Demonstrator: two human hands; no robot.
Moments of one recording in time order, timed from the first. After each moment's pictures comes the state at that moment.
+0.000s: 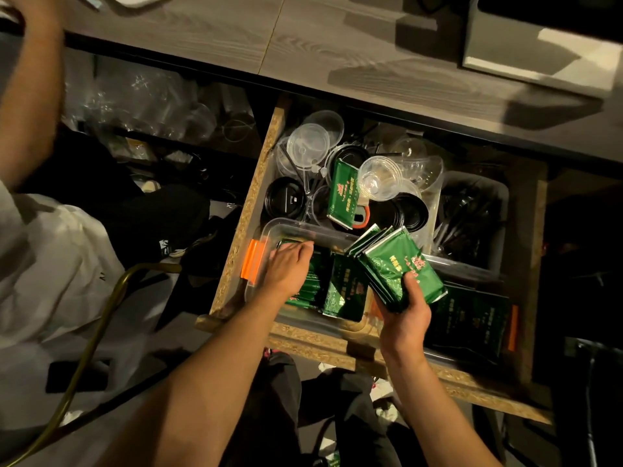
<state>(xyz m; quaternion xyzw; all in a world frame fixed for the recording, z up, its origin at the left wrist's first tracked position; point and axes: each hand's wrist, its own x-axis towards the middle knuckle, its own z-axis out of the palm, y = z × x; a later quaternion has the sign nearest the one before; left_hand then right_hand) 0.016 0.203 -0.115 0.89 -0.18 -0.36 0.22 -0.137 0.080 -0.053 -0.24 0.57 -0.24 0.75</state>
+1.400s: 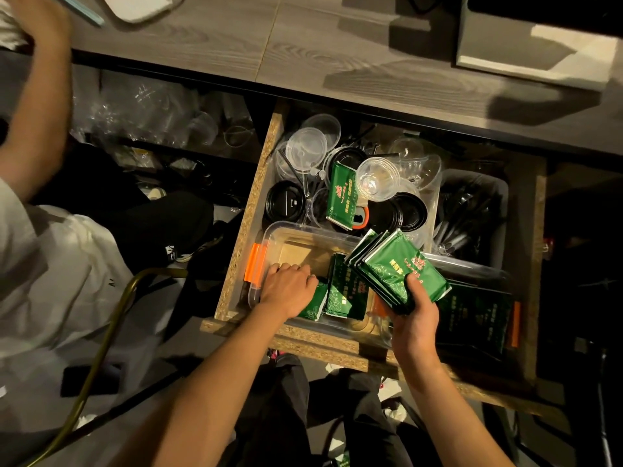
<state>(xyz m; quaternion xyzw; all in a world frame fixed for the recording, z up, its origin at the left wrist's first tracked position) -0.005 0.220 -0.118 0.89 -0.31 -0.34 0.02 -0.152 0.071 -0.050 -0.33 0.55 -0.20 0.74</state>
